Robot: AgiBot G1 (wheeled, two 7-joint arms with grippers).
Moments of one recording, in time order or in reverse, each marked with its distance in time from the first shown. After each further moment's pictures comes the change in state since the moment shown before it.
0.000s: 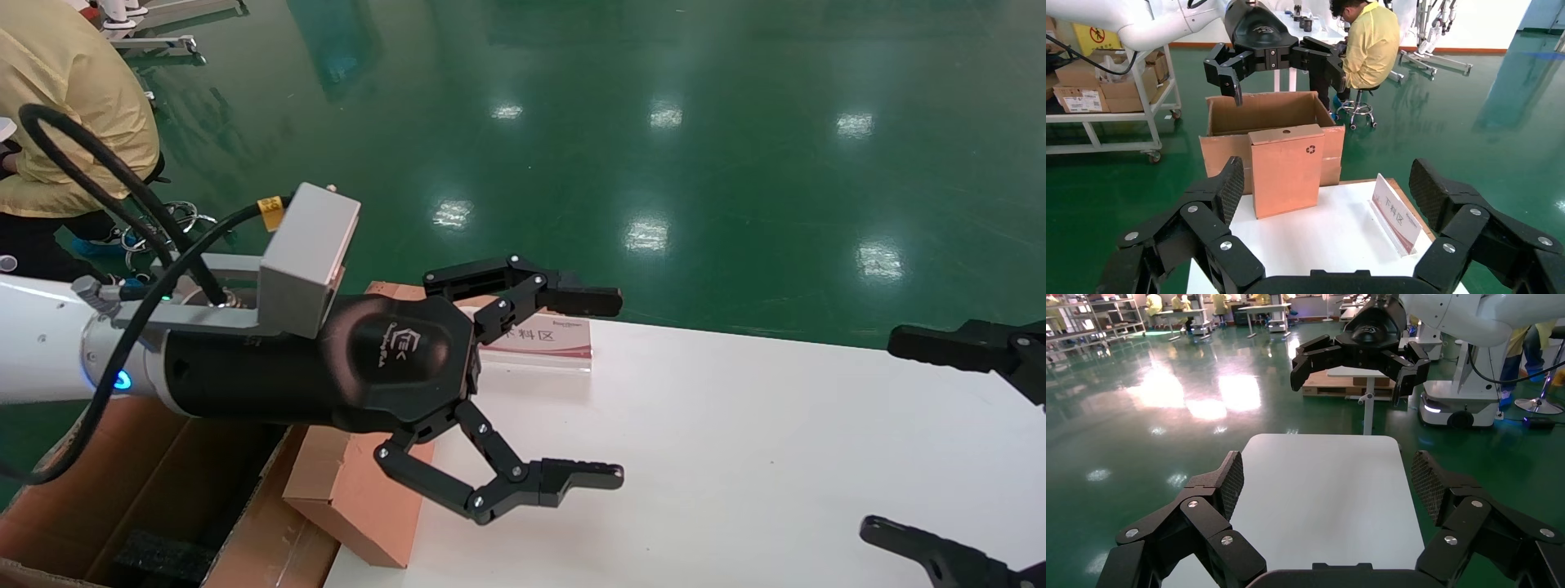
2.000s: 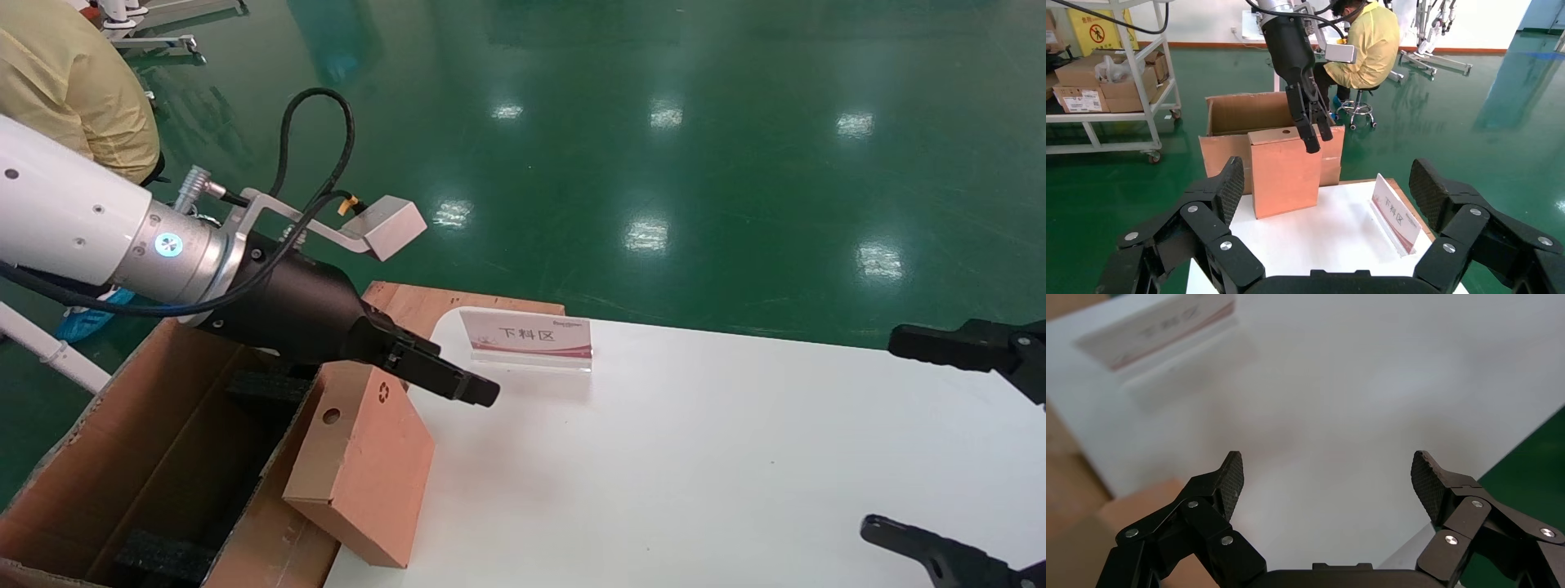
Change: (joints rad) left arm -0.659 -0.031 0.547 -0.073 0.723 0.086 -1.284; right arm 0.001 0.001 -0.003 -0.001 0.002 0.001 -0.002
